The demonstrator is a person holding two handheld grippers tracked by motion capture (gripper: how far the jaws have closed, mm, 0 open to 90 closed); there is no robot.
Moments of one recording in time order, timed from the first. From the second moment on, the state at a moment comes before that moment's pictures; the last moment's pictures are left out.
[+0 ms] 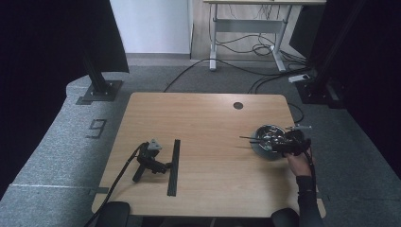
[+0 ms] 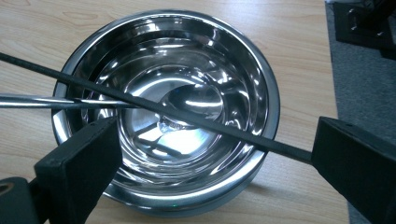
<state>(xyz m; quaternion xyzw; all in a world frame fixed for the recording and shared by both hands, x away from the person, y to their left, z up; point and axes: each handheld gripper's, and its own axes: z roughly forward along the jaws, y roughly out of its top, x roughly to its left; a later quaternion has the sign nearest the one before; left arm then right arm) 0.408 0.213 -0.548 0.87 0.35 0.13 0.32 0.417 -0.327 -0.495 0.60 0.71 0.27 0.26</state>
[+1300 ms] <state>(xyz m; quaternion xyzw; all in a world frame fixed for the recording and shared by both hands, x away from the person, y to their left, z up) 0.408 0.213 -0.548 0.87 0.35 0.13 0.32 0.414 -0.334 -0.502 0.60 0.71 0.27 0.26</state>
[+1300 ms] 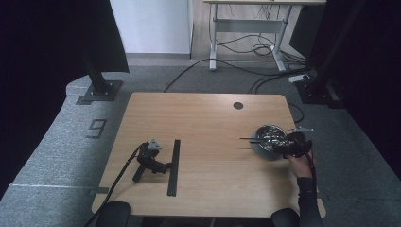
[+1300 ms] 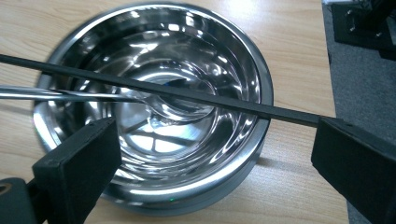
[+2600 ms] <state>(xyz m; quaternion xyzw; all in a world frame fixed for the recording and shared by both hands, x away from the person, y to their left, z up) 0.408 0.213 -0.548 0.87 0.35 0.13 0.32 0.348 -0.260 -0.477 0.46 0.81 0.33 0.15</state>
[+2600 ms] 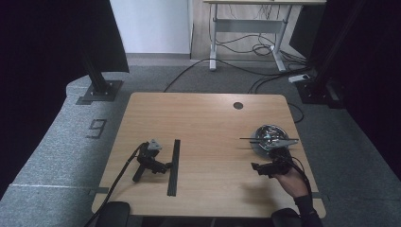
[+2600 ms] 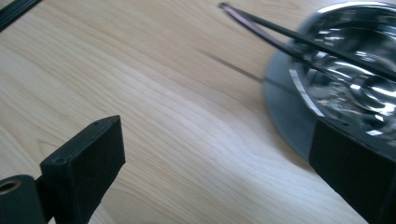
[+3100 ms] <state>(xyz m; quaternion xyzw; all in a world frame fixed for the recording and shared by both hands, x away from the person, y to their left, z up) 0.408 0.213 -0.548 0.87 0.35 0.13 0.32 0.366 -0.211 -0.484 0.42 0.84 0.33 0.13</state>
